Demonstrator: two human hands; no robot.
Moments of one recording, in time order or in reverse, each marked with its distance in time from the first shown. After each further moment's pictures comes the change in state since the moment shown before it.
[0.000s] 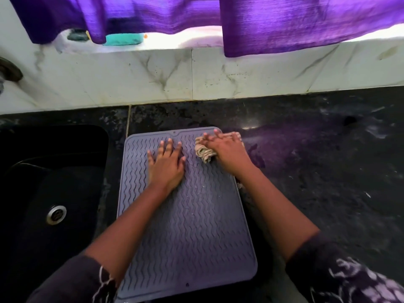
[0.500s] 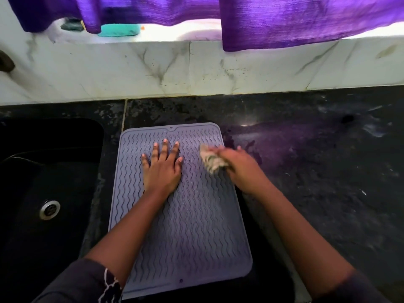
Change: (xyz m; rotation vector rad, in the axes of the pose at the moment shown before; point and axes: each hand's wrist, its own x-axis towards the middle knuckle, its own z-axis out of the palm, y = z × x) left_hand -0.018 0.001 0.017 0.021 0.026 -0.059; right_hand -0.064 0.001 -0.003 0.376 0.101 0.040
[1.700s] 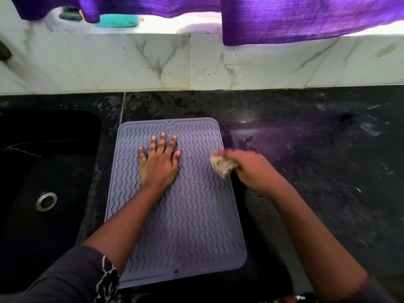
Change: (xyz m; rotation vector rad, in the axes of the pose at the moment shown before) left_hand -0.001 0.001 0.000 -0.008 0.015 -0.010; right_hand -0.022 0.000 -0.029 -0.147 -0.188 0.076
